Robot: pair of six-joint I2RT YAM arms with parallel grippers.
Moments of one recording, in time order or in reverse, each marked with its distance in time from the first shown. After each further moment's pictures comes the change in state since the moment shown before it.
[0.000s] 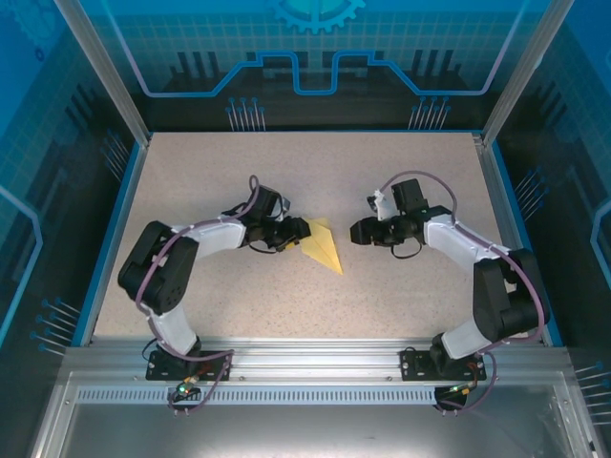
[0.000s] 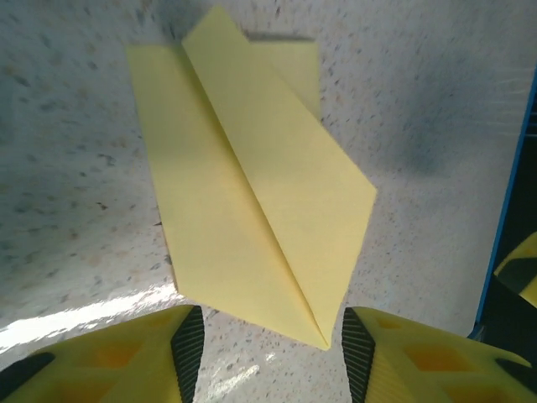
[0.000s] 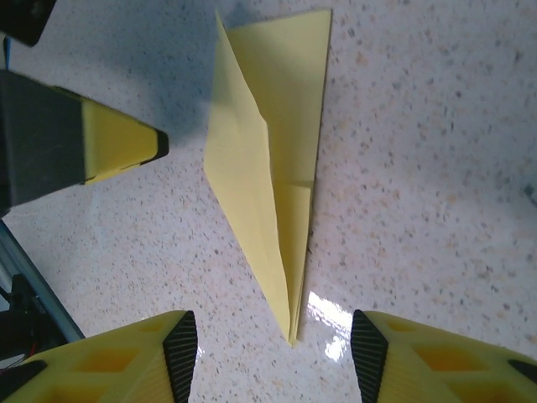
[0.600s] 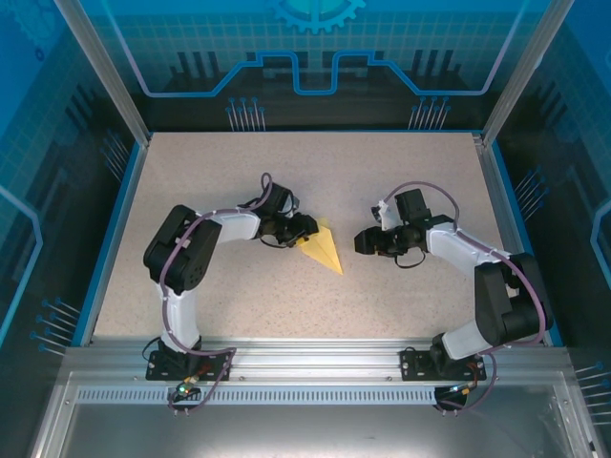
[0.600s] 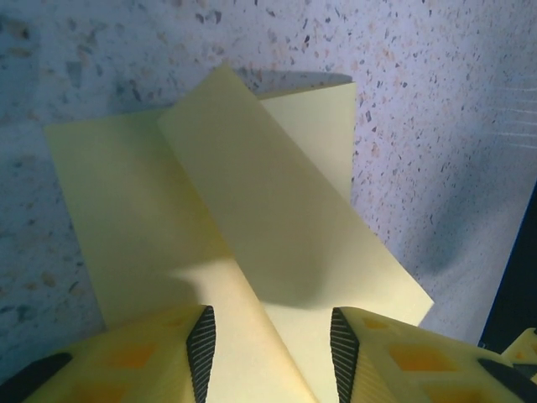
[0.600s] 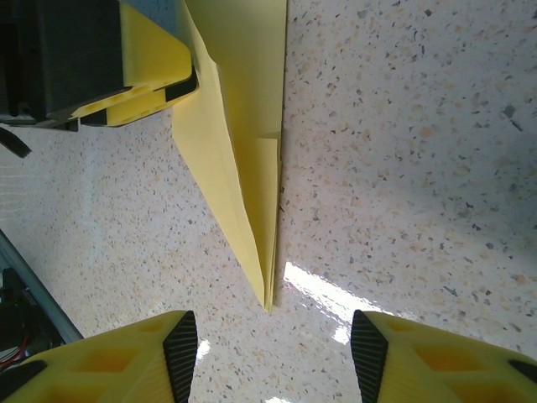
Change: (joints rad) left arm -0.007 0.171 0.122 0.032 0.019 -0.026; right arm -0.018 -0.023 -0.074 0.011 0.000 0.008
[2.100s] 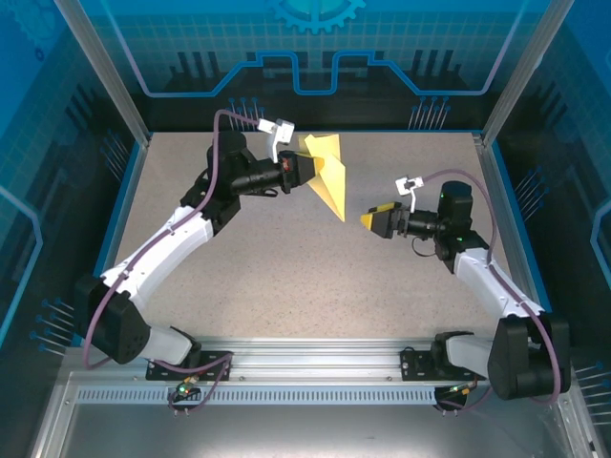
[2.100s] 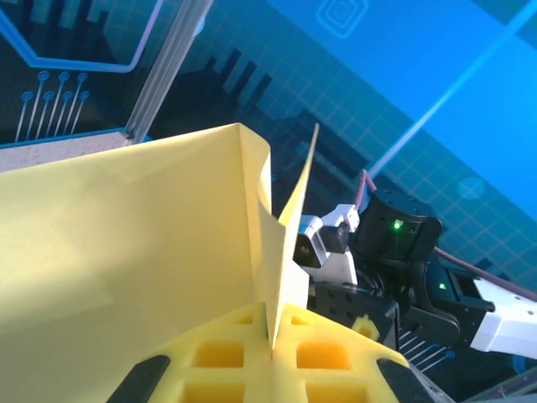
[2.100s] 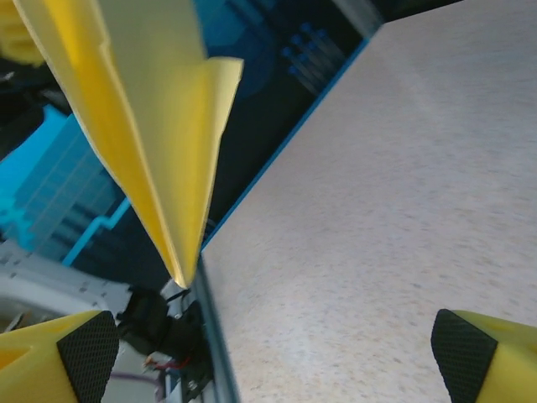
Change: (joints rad) left arm -0.014 -0.556 0.146 0.172 0.185 0.350; right arm -0.146 -0.307 -0.129 0.578 -0.542 0.182
